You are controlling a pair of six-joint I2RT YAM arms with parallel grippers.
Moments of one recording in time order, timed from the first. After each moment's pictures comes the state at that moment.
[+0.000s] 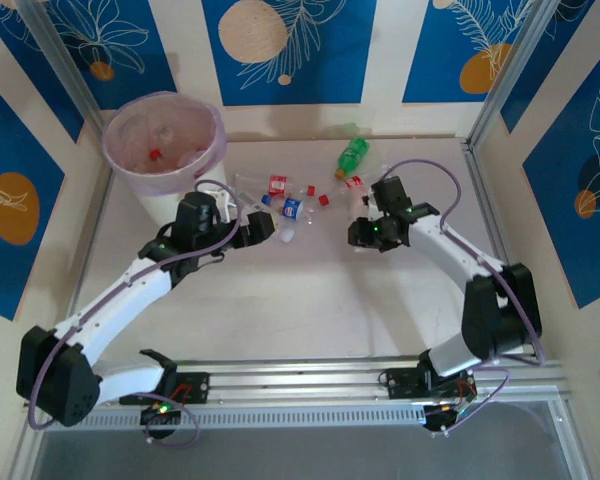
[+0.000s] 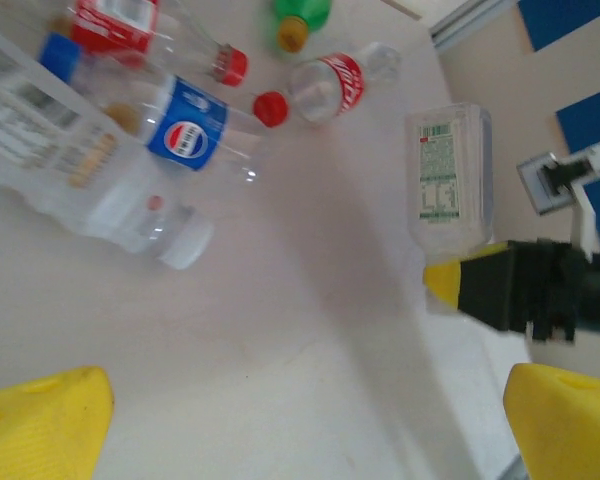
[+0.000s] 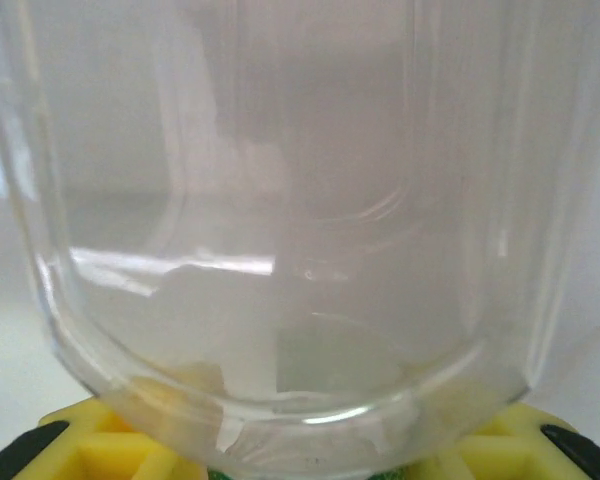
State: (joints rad) left arm -0.49 1.20 0.88 -0.23 0.31 -0.69; right arm 0.35 1.46 1.03 -0.63 -0.23 0.31
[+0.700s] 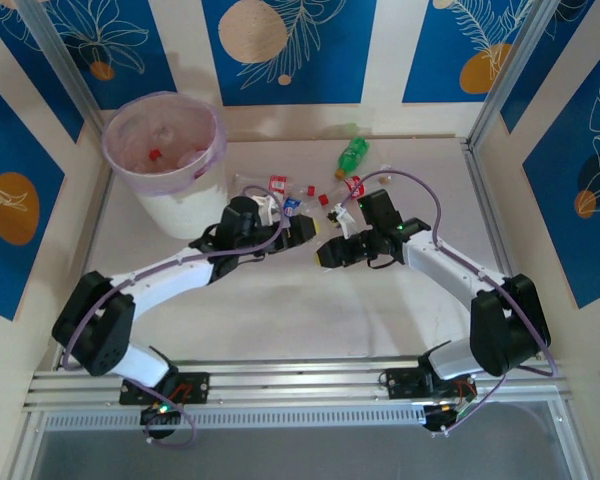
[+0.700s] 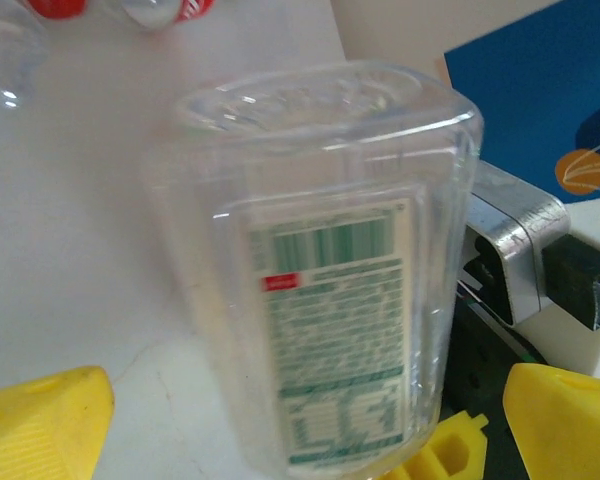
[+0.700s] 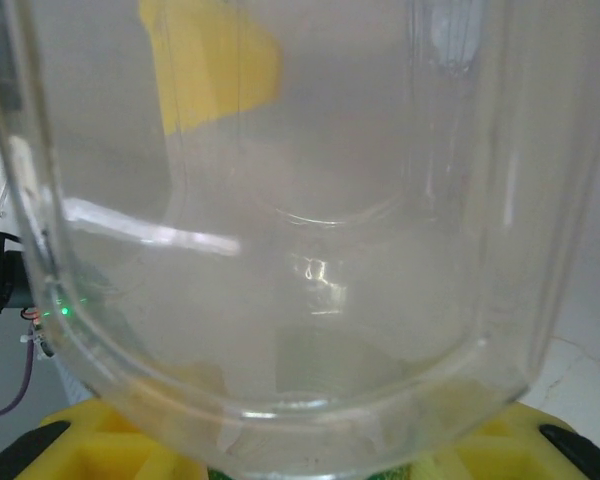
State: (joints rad) left arm -0.67 1.49 0.89 0.16 0.43 -0.89; right arm 0.45 1.41 0.95 -0.51 -0.67 0.15
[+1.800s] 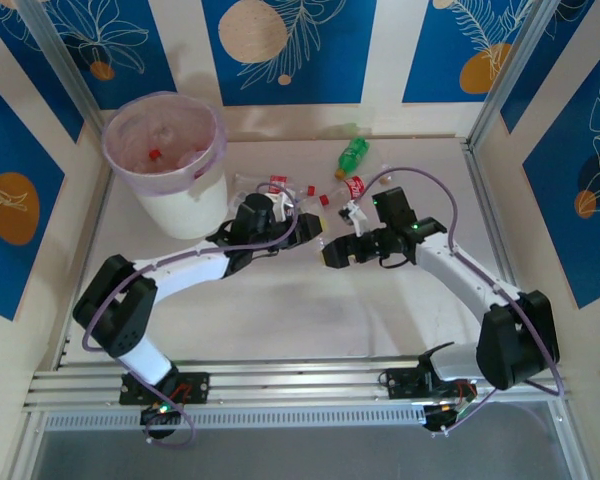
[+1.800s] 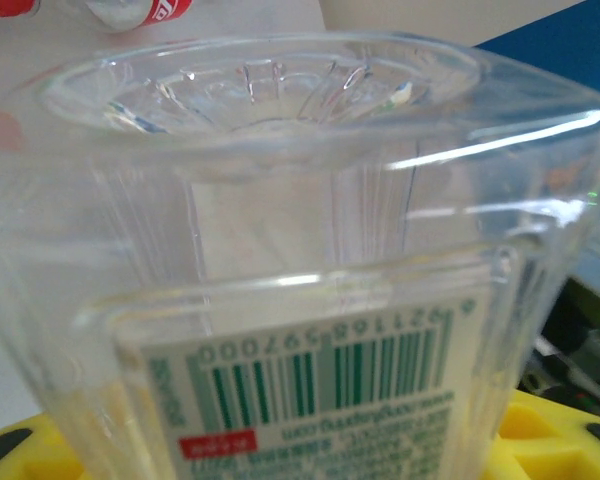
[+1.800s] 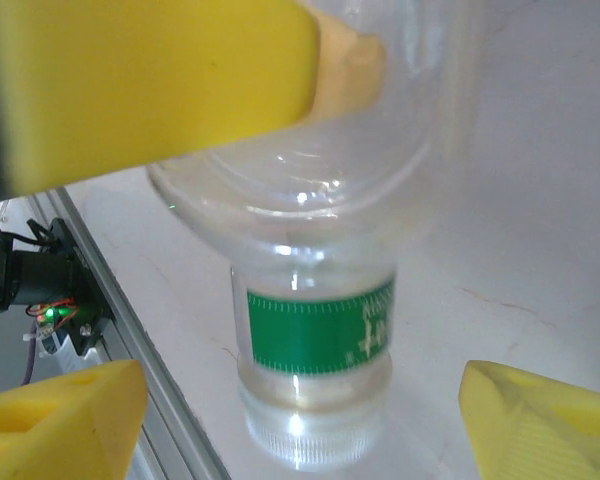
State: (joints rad) left arm -0.69 1.61 0.96 0.24 0.41 -0.94; right arm 0.37 1.32 0.95 -0.61 -0.67 0.09
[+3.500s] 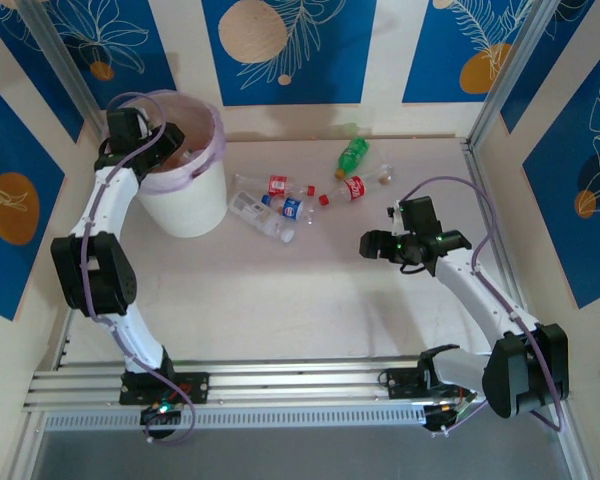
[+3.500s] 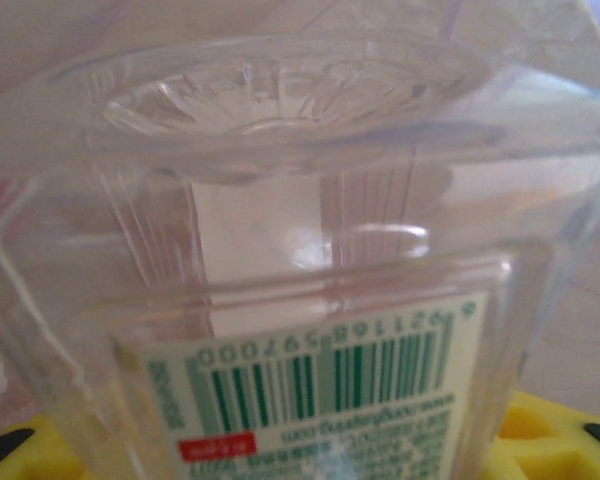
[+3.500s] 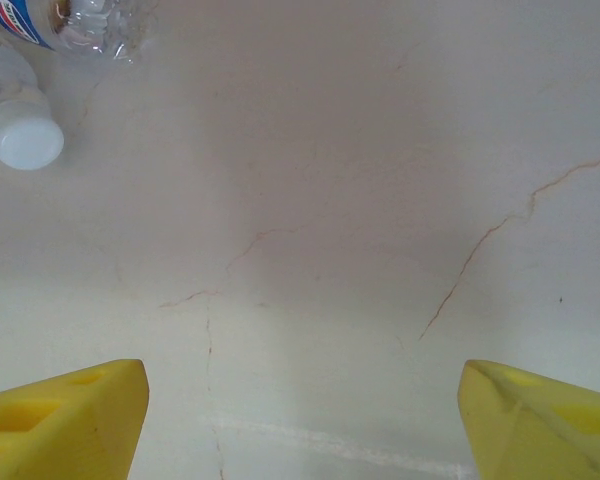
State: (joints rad) left arm 0.09 1.82 1.62 -0.35 0.29 -0.65; right arm 0.25 1.18 0.85 -0.66 -0.17 0.35
